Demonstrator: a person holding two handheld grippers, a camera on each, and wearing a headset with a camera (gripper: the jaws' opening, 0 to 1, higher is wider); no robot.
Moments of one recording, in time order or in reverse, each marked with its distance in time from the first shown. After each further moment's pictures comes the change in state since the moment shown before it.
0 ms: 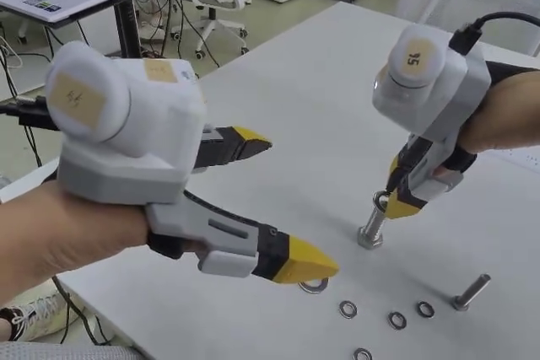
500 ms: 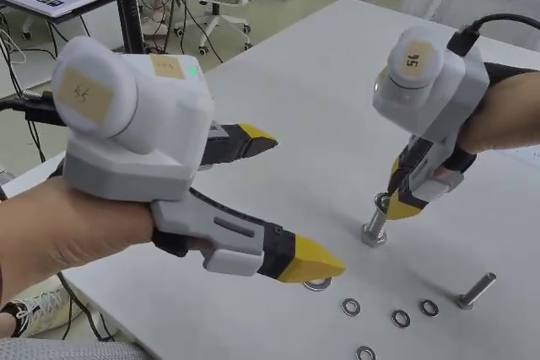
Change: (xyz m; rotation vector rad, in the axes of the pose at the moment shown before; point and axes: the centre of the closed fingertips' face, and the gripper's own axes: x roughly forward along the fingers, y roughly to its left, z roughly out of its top) left arm 0.002 -0.001 -0.001 0.003 0.007 -0.005; right arm 0.012 -0.002 0.001 0.002 0.012 0.025
